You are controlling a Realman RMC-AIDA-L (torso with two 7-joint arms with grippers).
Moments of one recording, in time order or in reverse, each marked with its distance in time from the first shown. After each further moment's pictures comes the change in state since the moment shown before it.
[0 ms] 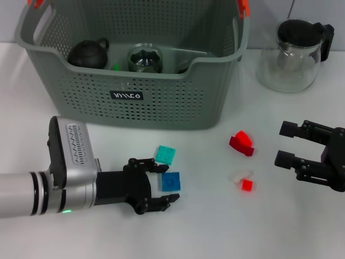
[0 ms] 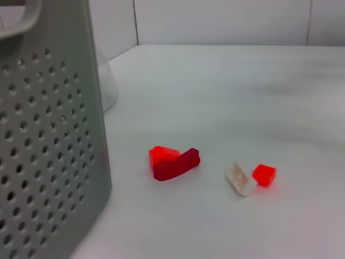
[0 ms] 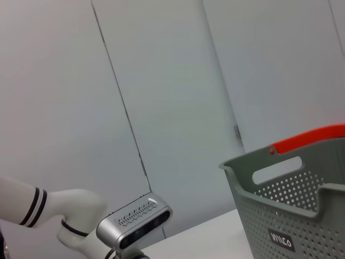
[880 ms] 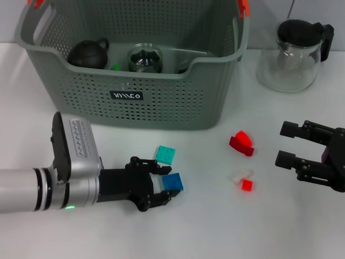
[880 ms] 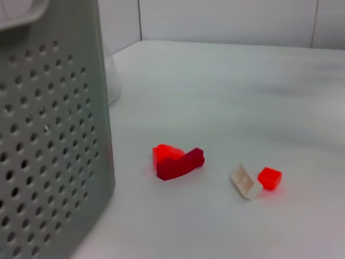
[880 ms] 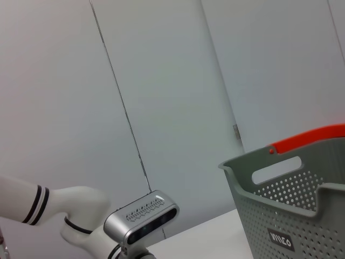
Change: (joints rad) left arm -0.013 -0.001 0.023 0.008 -0.002 -0.013 -0.071; right arm -0.002 0.000 0.002 0.000 0.000 -0.002 0.002
